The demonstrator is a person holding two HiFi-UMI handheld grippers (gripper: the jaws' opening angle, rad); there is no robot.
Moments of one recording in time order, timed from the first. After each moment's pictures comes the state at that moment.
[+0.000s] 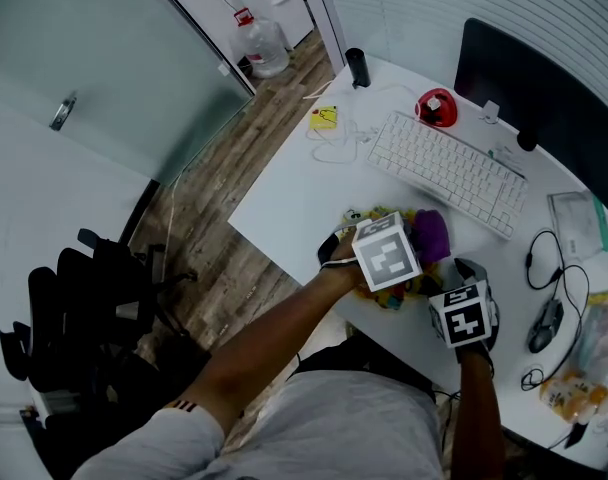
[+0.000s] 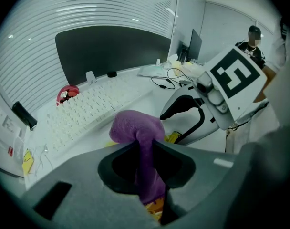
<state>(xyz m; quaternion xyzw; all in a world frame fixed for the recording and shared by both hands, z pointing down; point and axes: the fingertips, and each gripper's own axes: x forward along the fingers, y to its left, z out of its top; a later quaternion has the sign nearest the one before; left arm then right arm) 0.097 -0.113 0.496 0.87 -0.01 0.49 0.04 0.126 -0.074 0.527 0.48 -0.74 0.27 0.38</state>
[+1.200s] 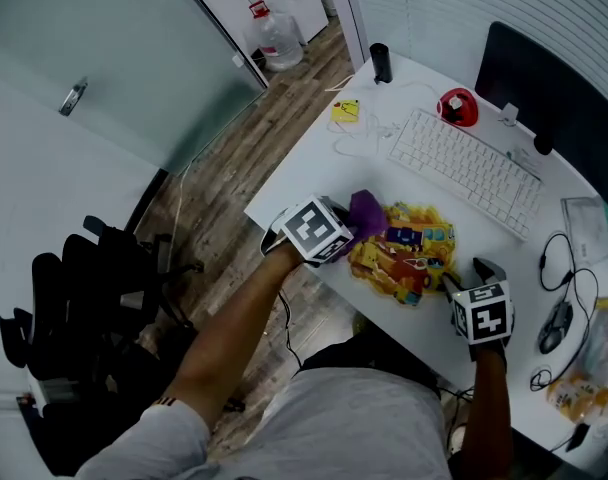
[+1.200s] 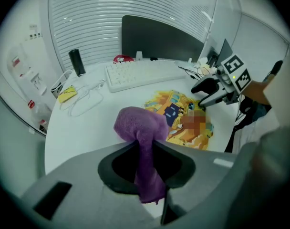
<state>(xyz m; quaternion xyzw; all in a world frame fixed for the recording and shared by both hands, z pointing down) -0.065 -0.173 0.520 0.84 -0.15 0.50 0.15 0.131 -0.073 0.533 0.50 -0.74 0.28 0.37</state>
